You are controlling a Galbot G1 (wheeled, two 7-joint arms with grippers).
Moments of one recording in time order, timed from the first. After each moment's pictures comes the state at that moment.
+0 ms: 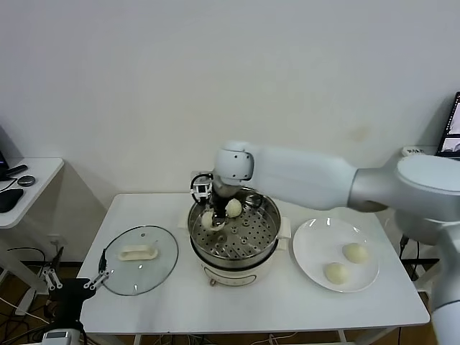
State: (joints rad) left arm 1.74 -1.30 -0.80 -2.14 0.03 -0.08 -0.15; right arm 0.46 1.34 -1.24 1.22 0.48 -0.68 -0.87
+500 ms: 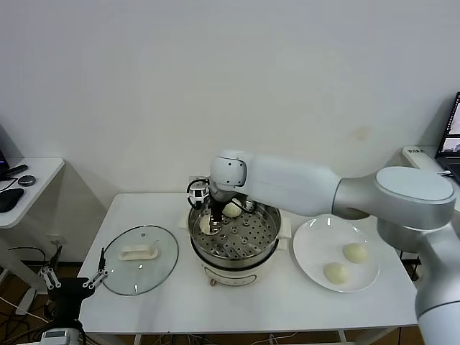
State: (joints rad) left arm 1.74 -1.30 -0.81 -2.14 0.03 -0.08 -0.15; right arm 0.46 1.33 -1.22 1.21 0.48 -0.68 -0.89
